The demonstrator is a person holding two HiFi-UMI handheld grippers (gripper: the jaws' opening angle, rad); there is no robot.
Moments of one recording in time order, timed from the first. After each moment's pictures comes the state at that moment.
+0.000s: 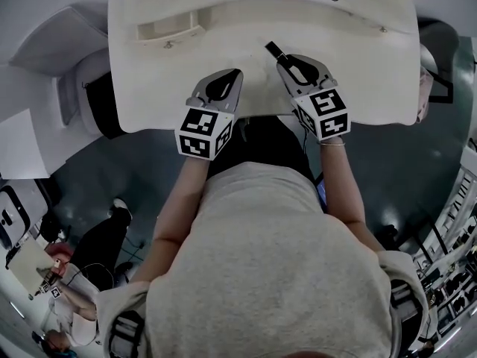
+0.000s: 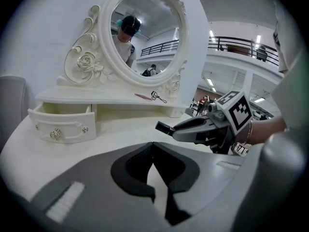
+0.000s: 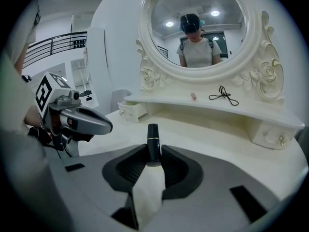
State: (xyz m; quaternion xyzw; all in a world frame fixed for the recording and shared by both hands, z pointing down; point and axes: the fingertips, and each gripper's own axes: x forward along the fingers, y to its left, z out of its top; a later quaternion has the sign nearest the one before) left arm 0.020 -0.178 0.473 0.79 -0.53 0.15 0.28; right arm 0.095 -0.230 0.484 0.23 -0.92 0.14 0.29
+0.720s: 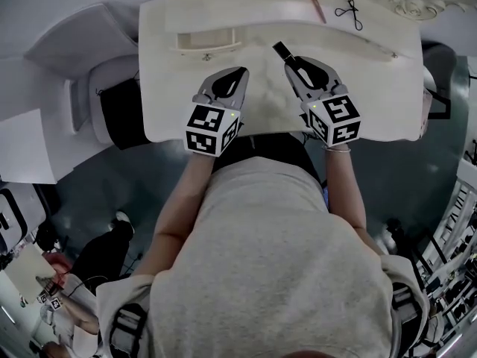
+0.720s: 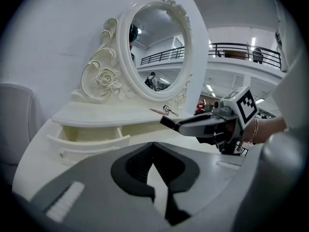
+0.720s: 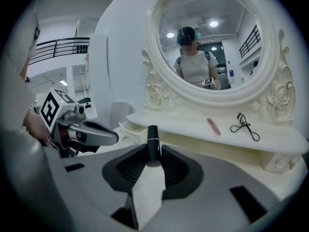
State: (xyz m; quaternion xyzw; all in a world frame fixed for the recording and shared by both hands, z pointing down) left arm -0.062 -0.195 0.446 0.80 -0.55 0.11 0.24; right arm 0.016 -0.243 0.428 0.24 -0.93 0.11 0.23
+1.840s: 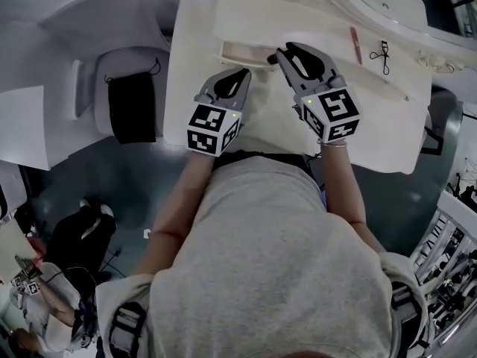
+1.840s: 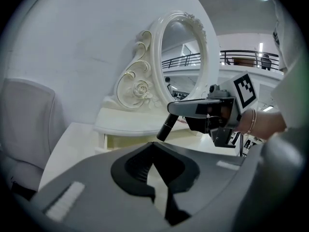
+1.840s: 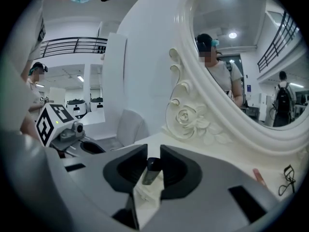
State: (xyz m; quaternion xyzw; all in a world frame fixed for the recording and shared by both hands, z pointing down) left arm -0.155 -0.206 0.447 0.77 -0.59 0.08 0.24; right arm -0.124 -0.268 0.379 0.17 -0.96 0.03 0.20
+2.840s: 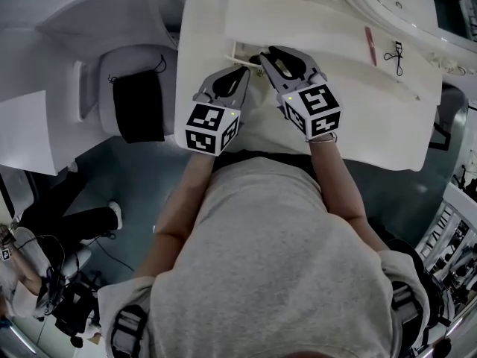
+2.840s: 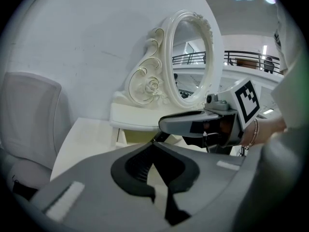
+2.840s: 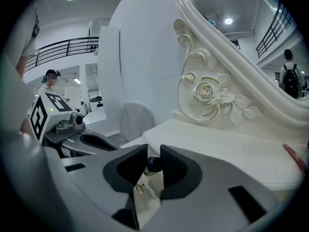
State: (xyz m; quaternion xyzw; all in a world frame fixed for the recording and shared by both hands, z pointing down) left arm -0.190 -0.203 0.462 0.76 -0.58 0.08 0.27; right arm -0.178 -0.248 0.431 0.16 -0.96 0.09 0.23
